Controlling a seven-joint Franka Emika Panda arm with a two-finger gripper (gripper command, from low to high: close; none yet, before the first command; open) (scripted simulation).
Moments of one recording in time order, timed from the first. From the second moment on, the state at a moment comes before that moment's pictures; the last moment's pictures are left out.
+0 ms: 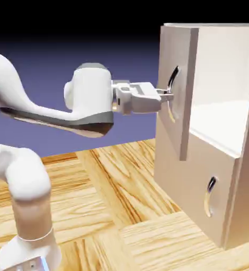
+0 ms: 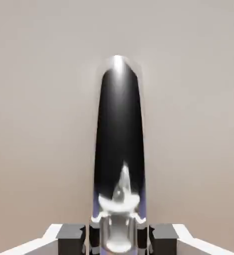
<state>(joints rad) -0.04 -0.97 -0.23 -2.67 -2.28 2.87 2.90</state>
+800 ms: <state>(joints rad) -0.65 -1.33 0.20 -2.88 -1.54 3.19 2.52</state>
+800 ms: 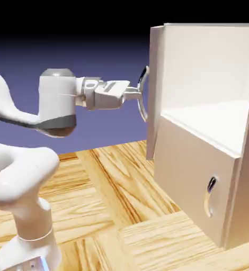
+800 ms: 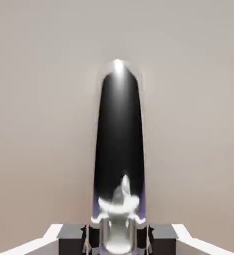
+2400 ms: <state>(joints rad) -0.49 -1.49 1.15 -2.12 -0.39 1.30 2.03</state>
